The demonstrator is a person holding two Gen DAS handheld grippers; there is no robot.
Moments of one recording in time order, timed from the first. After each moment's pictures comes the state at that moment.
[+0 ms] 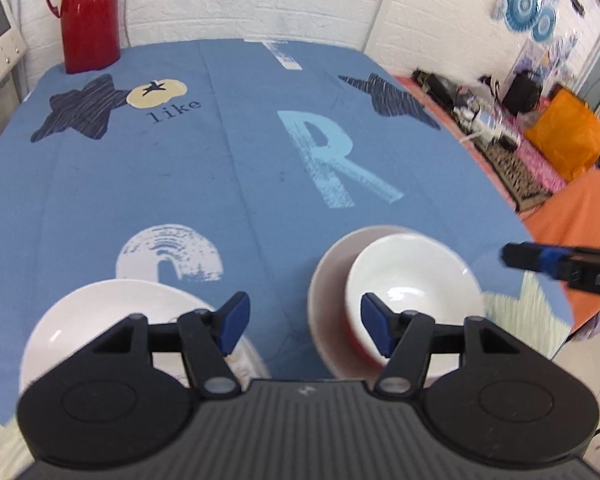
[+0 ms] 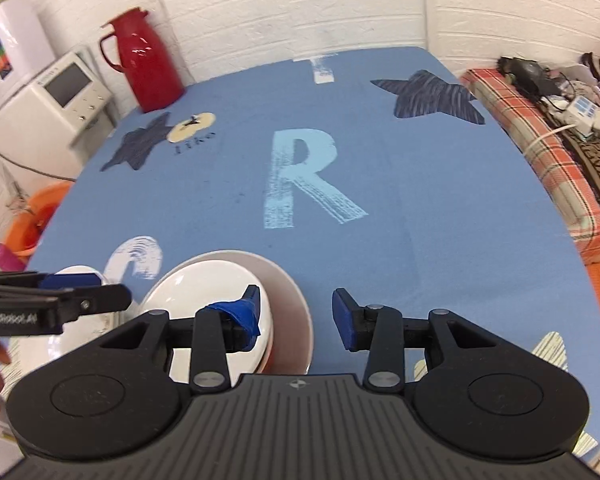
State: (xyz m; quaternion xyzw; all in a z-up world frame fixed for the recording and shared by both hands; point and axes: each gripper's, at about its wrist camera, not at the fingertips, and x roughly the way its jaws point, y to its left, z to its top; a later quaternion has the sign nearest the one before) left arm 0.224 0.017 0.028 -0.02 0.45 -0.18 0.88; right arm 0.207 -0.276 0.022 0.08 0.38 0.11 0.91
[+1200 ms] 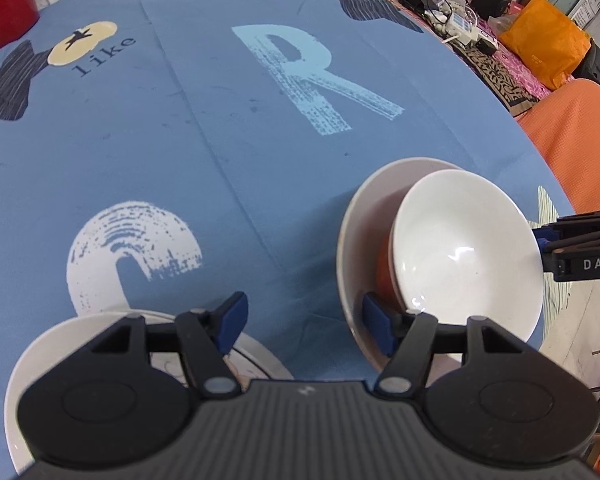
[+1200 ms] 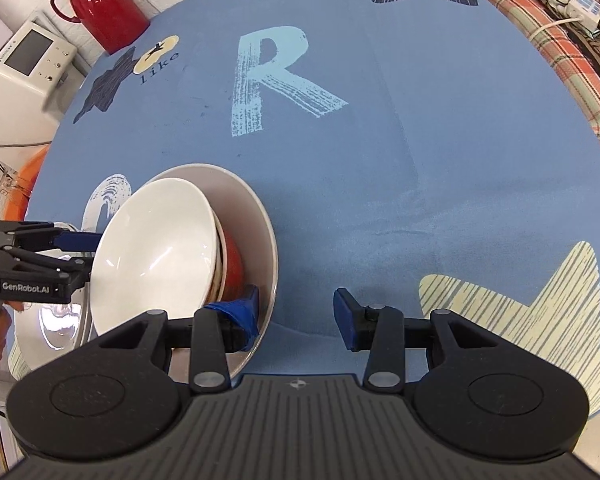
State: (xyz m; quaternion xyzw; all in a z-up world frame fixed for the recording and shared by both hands) left arm 0.287 0.004 -0.023 0.04 0.54 -0.26 0.80; right arm 0.235 -0.281 -0.031 0.12 0.53 0.10 0.83
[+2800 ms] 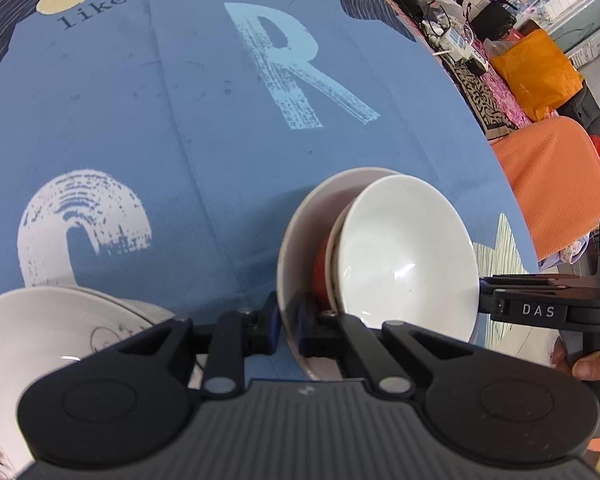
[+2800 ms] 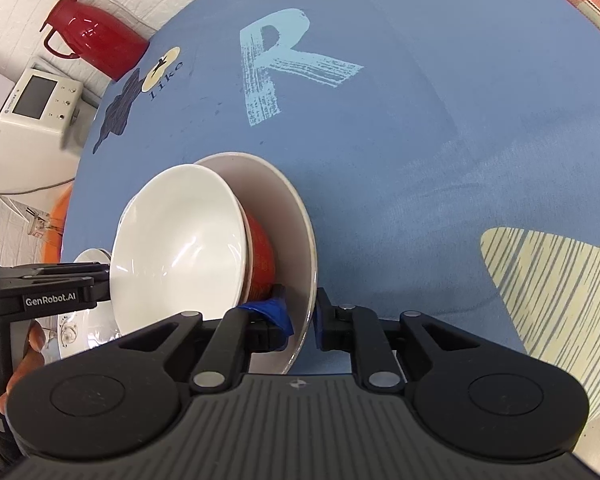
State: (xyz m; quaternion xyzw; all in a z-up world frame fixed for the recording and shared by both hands) left arm 0.297 -0.001 -0.022 -0.06 0.58 -0.27 0.76; right arm 0.231 -0.274 -0.044 0.23 0.53 0.11 0.81
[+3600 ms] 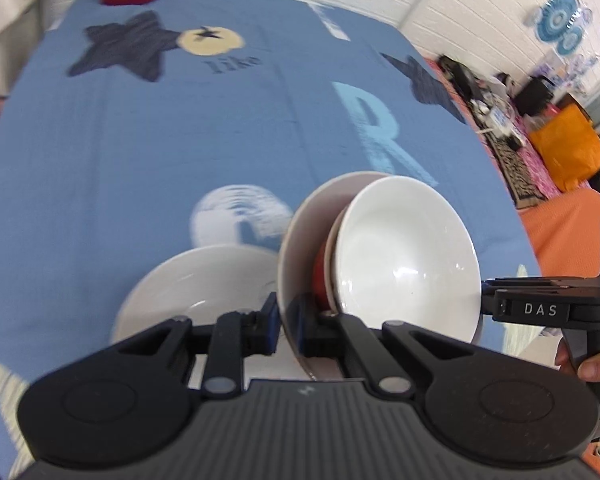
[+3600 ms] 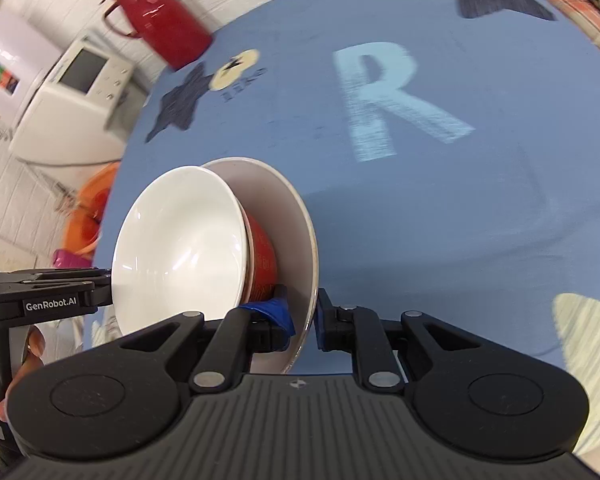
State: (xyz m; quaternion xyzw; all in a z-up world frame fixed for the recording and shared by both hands) left arm 0.236 0.125 0.043 -0.10 0.52 -0.17 0.83; right arm 0.250 -0.191 0.010 0.17 0.51 0.19 0.82
